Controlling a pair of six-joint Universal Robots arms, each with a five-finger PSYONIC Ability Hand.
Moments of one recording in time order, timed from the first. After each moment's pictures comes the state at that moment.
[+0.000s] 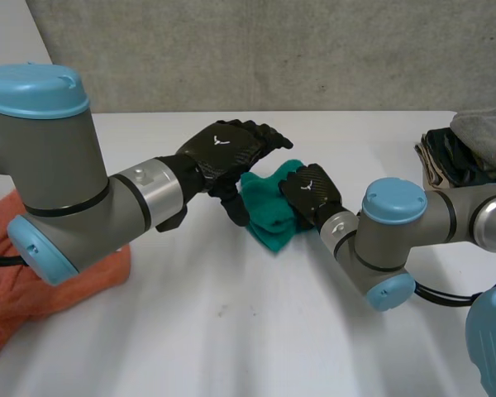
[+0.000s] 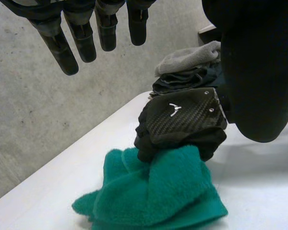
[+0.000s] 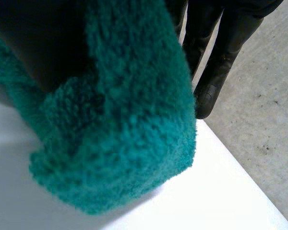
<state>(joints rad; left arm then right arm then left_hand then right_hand) 4.19 -2.04 -1.18 3.02 -1.11 3.36 2.08 -0.66 1.17 -0.38 1.37 2.62 0.19 0.21 0.22 0.21 0.05 0.99 1.15 1.13 1.14 0.88</state>
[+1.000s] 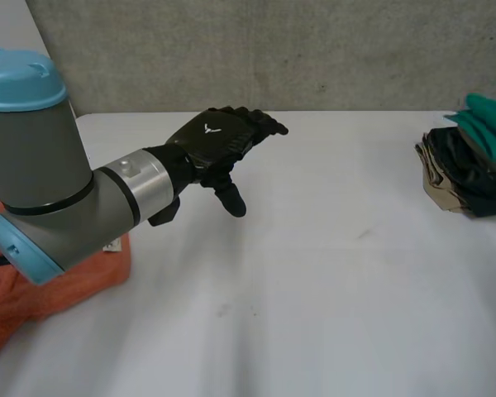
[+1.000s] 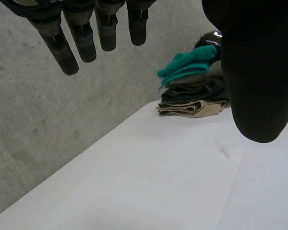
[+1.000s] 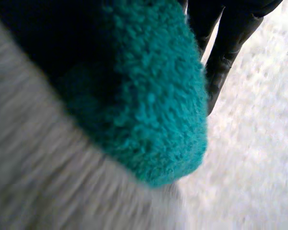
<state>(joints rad) 4.21 -1.98 -1.22 3.05 -1.11 3.32 1.22 -0.45 0.88 -0.91 0.99 3.09 0.19 0.21 0.22 0.21 0.05 1.00 1.18 1.16 1.19 0.94</state>
